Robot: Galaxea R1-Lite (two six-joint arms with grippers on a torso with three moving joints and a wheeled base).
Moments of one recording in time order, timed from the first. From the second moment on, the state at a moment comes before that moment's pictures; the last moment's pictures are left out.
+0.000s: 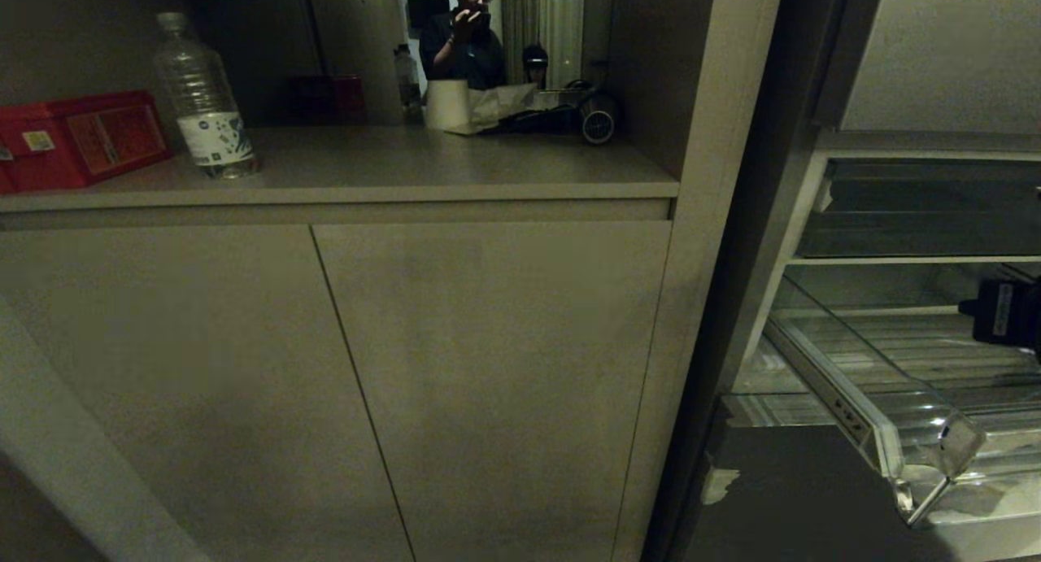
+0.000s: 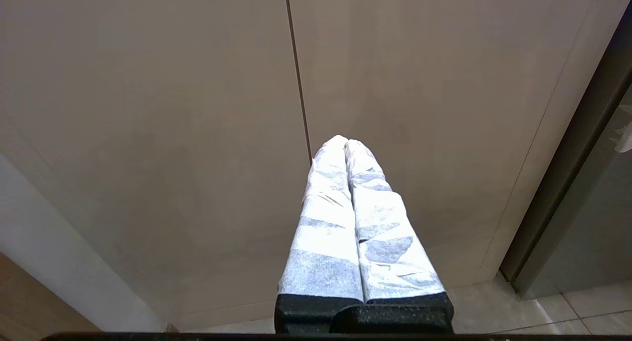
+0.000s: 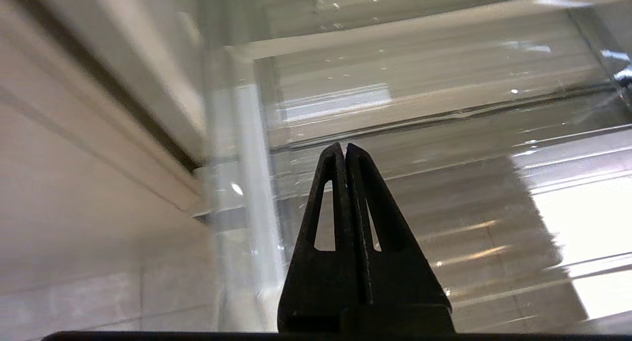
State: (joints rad) left arm -0.01 0.00 0.00 0.01 -0.03 0.09; right arm -0.17 1.34 -0.90 -0.02 -0.02 0.04
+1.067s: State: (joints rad) left arm -0.01 0.00 0.00 0.01 -0.04 0.09; right arm 0.00 0.24 0.00 -0.30 0.02 0.01
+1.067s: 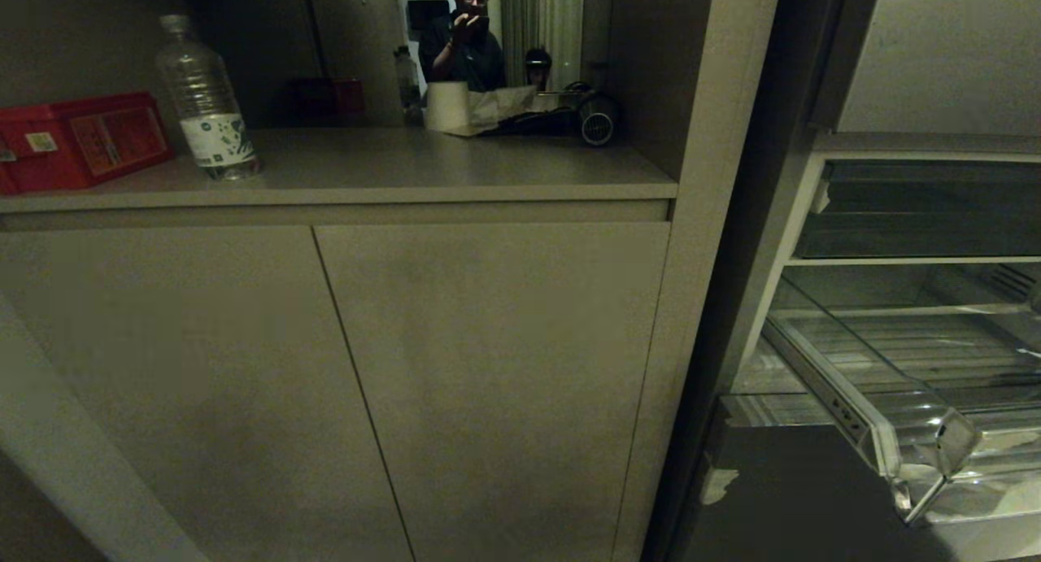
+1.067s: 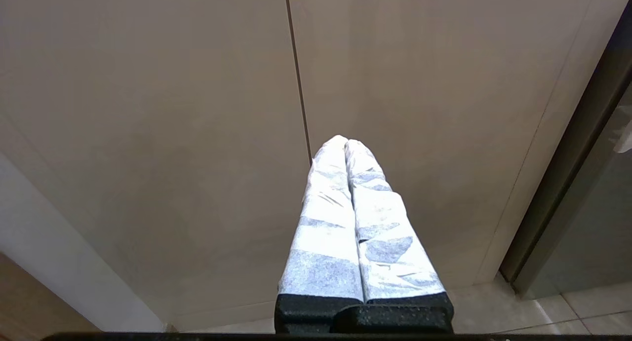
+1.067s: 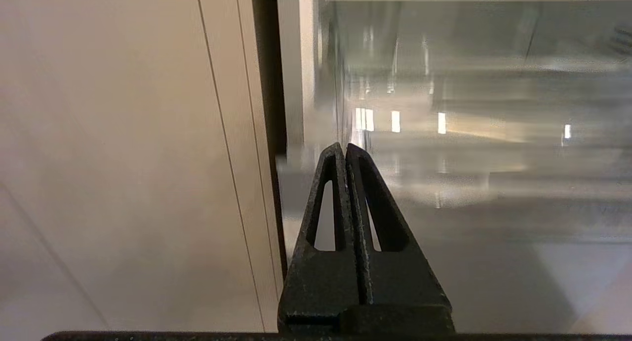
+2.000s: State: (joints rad) left arm -0.01 0.00 0.00 0.01 0.00 0.01; right arm 0.00 0.00 0.00 -0.08 0.02 -0.09
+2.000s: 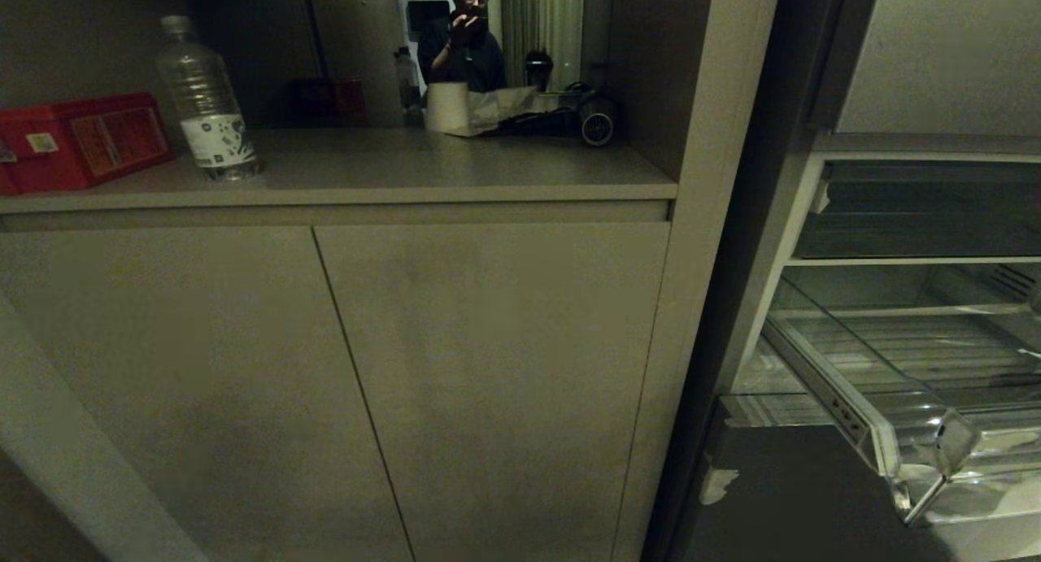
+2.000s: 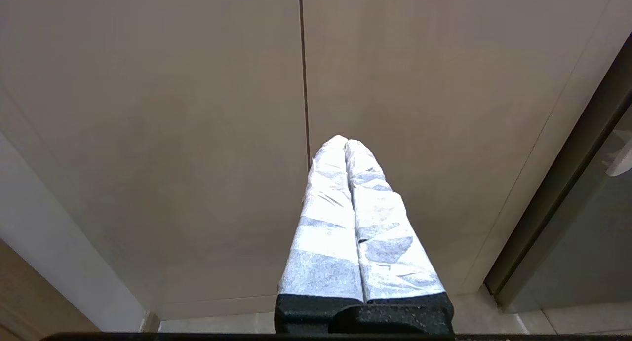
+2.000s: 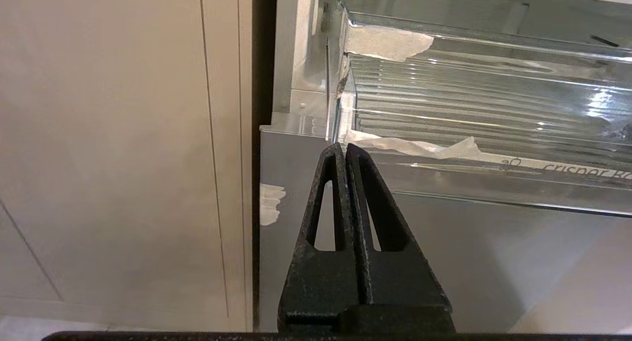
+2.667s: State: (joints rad) left arm -0.01 0.00 0.00 0.01 0.00 0.01; right arm 0.00 0.00 0.00 -0.08 -0.01 -0.01
